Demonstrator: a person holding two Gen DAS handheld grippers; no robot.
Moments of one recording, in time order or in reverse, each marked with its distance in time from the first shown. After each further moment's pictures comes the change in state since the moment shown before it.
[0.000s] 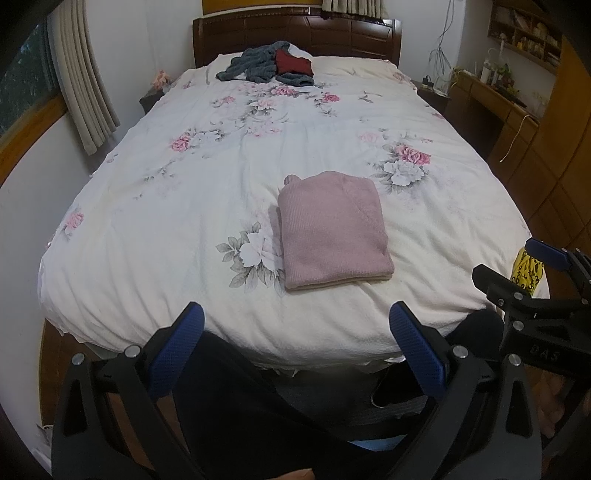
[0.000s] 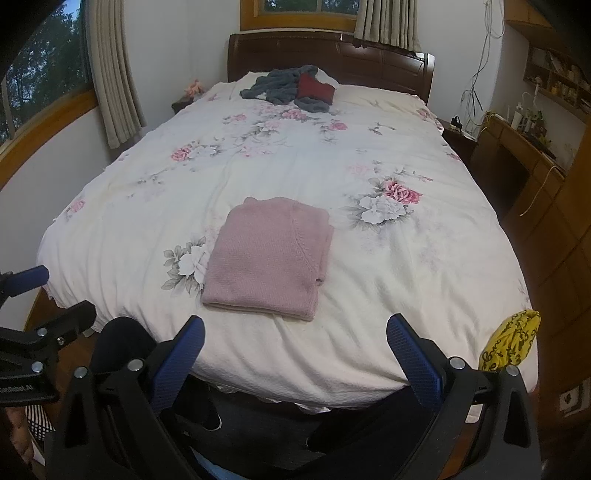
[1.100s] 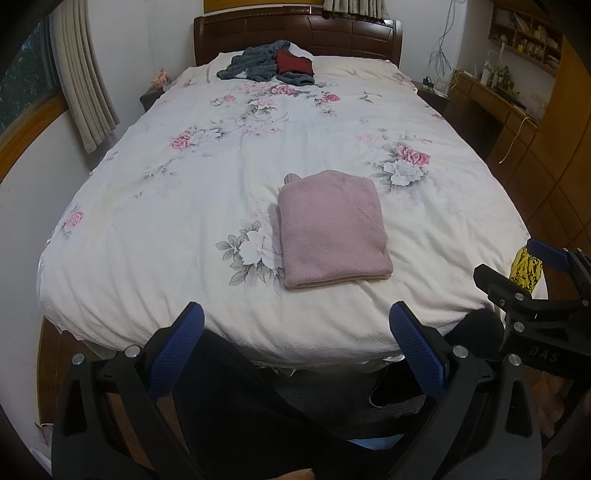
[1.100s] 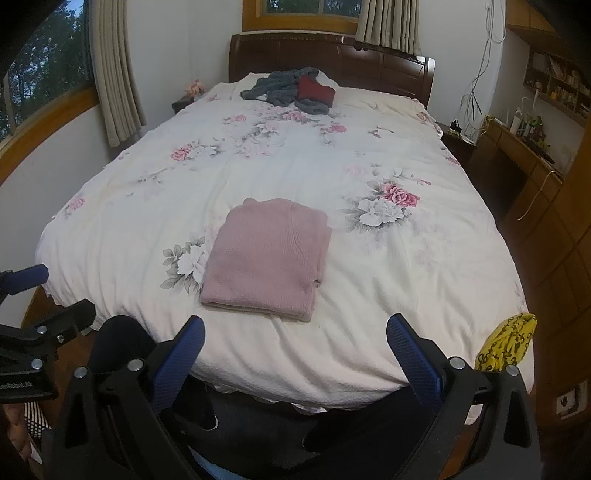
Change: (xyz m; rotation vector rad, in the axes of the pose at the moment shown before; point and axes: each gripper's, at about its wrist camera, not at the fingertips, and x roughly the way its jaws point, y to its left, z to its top) left arm -0.004 0.000 0.001 -0.006 0.003 -0.007; right arm -0.005 -0.001 -0.001 -0.014 -0.004 -0.011
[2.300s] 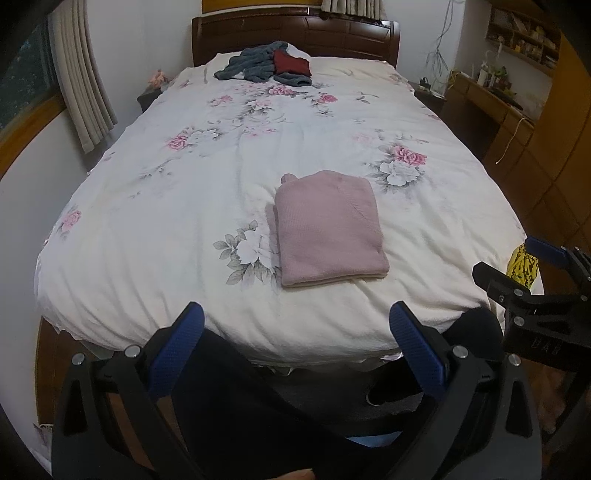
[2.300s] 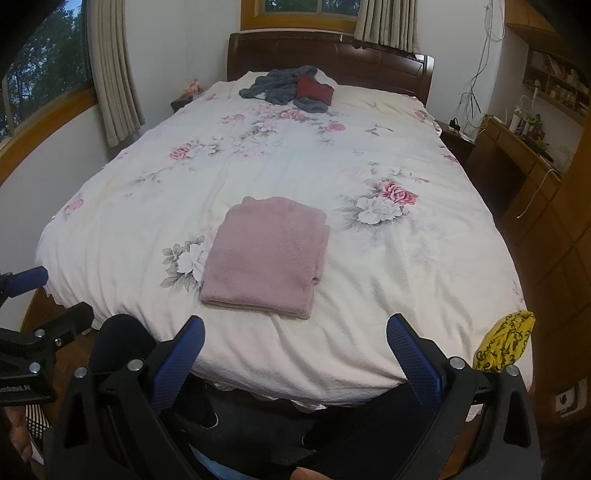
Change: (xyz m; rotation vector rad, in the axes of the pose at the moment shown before) left arm -0.002 -0.002 -0.002 0.002 -0.003 -0.012; right arm -0.004 -0.001 0.001 0.005 0.007 -0.002
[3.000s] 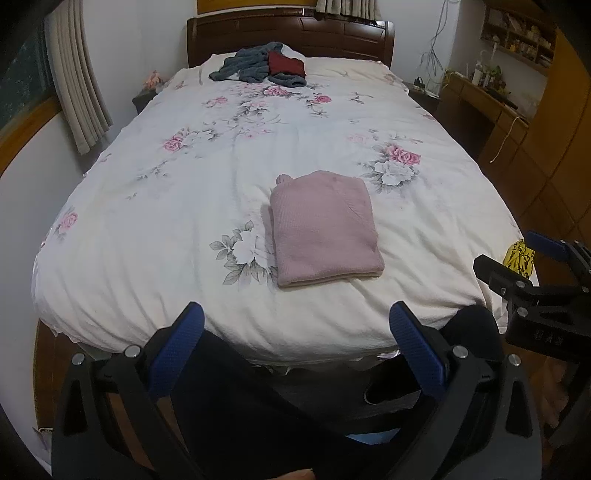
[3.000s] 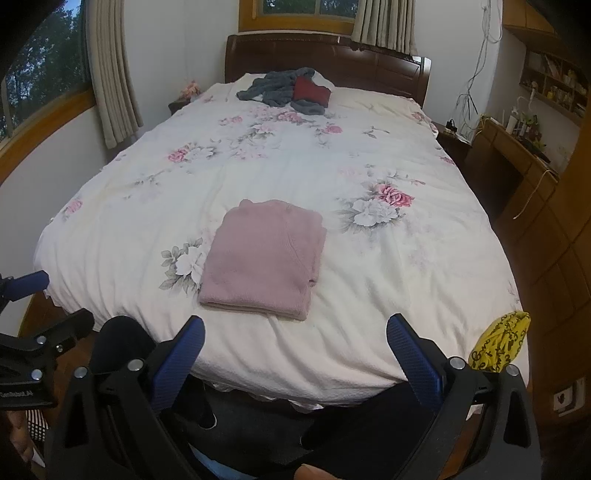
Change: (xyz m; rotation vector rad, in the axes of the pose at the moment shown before) left arm -0.002 0.001 -0.001 0.012 -0.002 -0.019; right arm -0.007 0.002 0.000 0.004 -0.007 -0.014
